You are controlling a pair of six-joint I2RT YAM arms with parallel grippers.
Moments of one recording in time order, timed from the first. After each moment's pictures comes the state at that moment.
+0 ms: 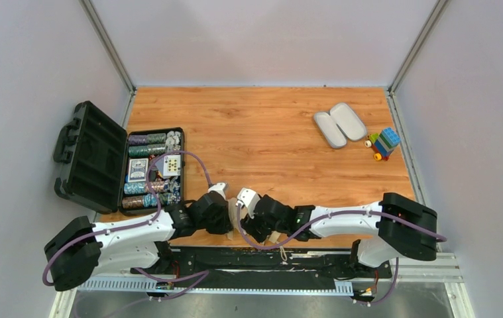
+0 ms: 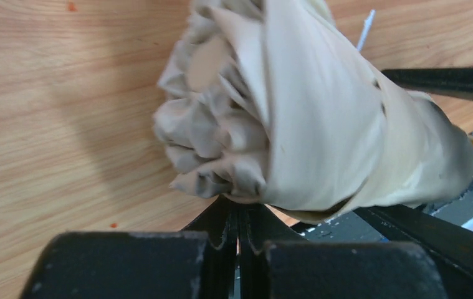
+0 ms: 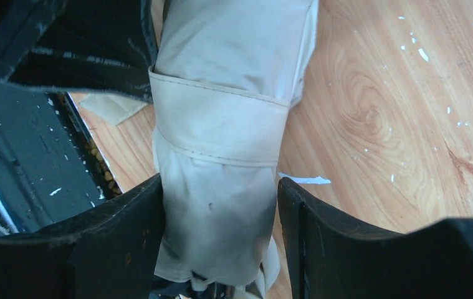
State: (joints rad) left arm -1.00 1.04 0.35 -0.22 -0.05 -0.87; right arm 1.24 1.44 0.64 0.05 0.11 0.15
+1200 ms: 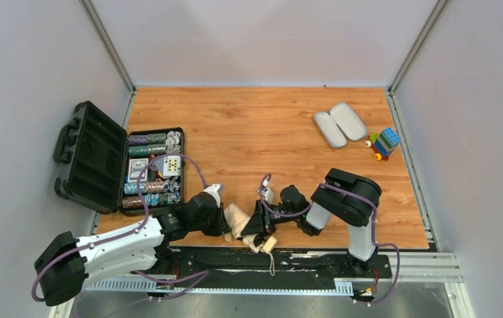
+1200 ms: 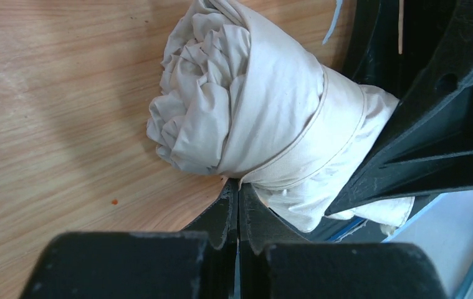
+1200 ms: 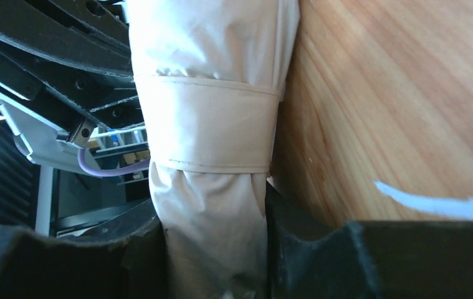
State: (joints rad) left arm -0.94 0.86 0.31 -0.30 0.03 -0.83; right arm 0.91 1.97 0.38 1.26 -0.73 1.27
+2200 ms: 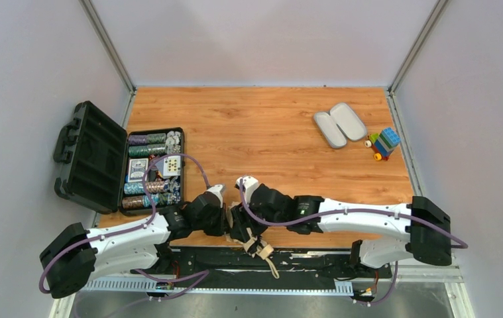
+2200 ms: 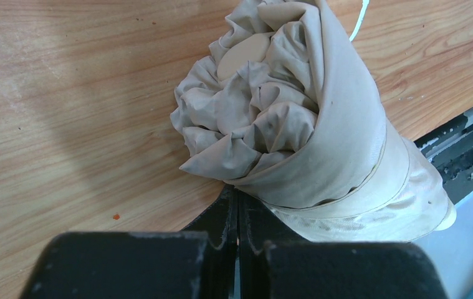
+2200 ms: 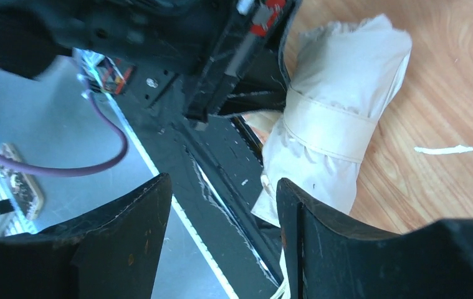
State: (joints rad) left arm -0.94 0.97 0.31 -0.23 0.03 -0.83; right arm 1.26 1.31 0.88 -0.21 -0.06 0.64
